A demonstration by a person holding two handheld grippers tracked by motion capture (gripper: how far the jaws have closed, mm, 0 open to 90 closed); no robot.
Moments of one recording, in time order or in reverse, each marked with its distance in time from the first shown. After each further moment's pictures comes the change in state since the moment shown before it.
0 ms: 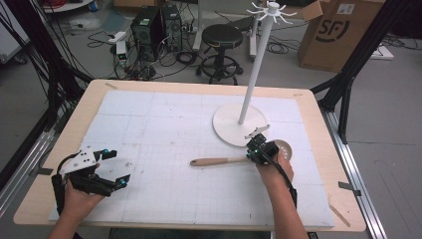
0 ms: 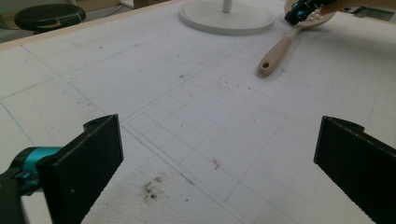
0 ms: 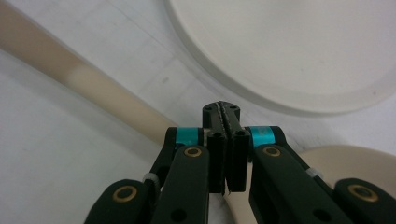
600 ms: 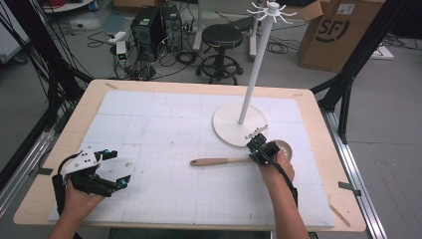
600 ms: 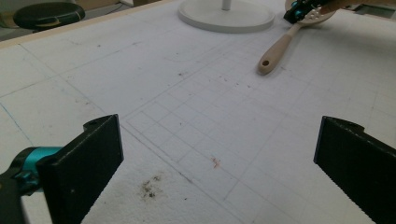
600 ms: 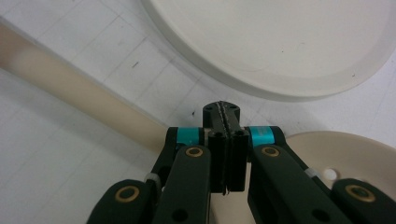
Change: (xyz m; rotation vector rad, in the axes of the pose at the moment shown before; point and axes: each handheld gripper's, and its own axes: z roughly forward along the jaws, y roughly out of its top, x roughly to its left) left arm -0.002 0.000 0.001 0.006 -0.002 0.006; right arm -0.002 0.001 0.004 0.045 -0.057 0.002
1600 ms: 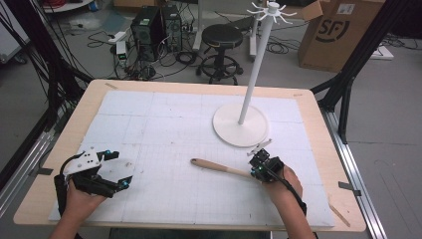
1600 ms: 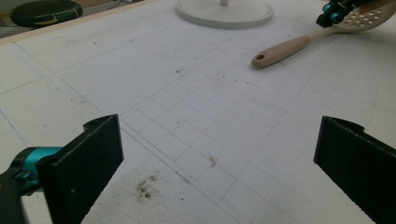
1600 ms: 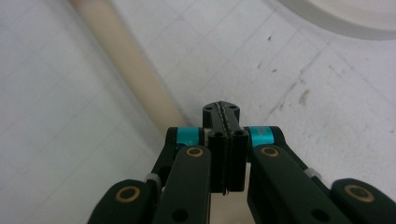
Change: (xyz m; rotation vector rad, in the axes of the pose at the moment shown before) left arm -0.003 0.000 0.004 0.016 0.000 0.007; right arm 0.025 -0.034 -0.030 0.046 0.127 -0.034
